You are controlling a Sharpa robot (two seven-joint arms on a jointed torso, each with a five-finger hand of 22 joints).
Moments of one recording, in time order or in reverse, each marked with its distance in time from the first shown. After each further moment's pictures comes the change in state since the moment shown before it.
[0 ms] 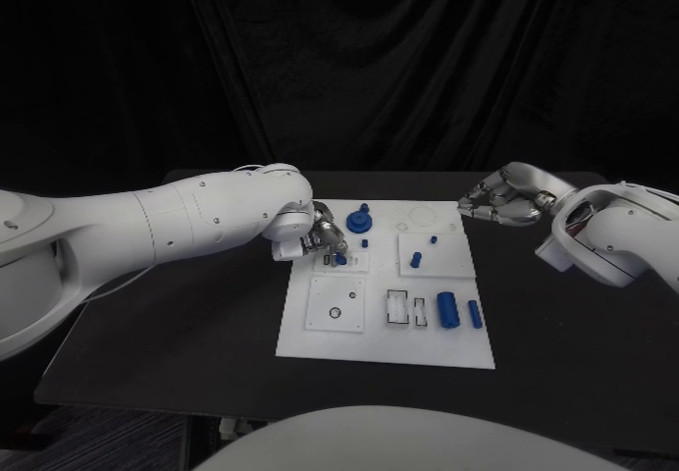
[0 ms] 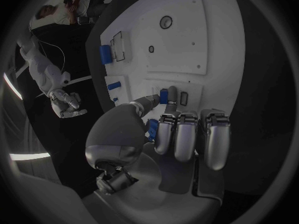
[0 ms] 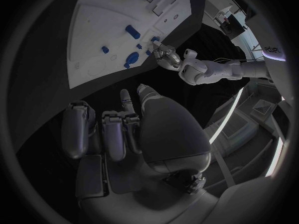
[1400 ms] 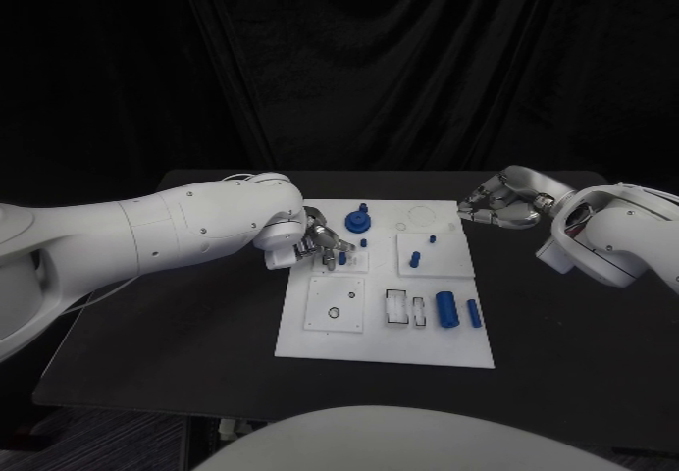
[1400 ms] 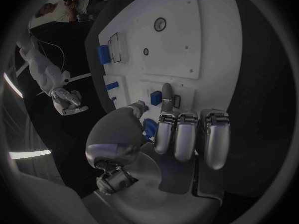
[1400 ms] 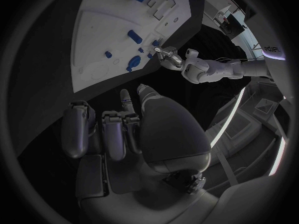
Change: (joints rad) left arm -0.020 -0.057 0.000 0.064 -0.019 -0.068 0.012; left_hand -0.144 -0.012 -0.326 0.258 -0.247 0.077 -0.004 -0.039 0.002 0.000 -0.001 0.000 0.000 0.002 0.001 0.000 0.000 0.000 0.000 -0.001 0.000 0.000; right arm -0.003 -0.003 0.000 -0.003 0.000 0.028 -0.017; right_hand 0.000 0.000 0.000 0.000 0.000 0.000 0.000 0.000 0.000 0.000 0.000 0.000 0.000 0.000 0.000 -0.004 0.000 0.000 0.000 0.000 -0.006 0.000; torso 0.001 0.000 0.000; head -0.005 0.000
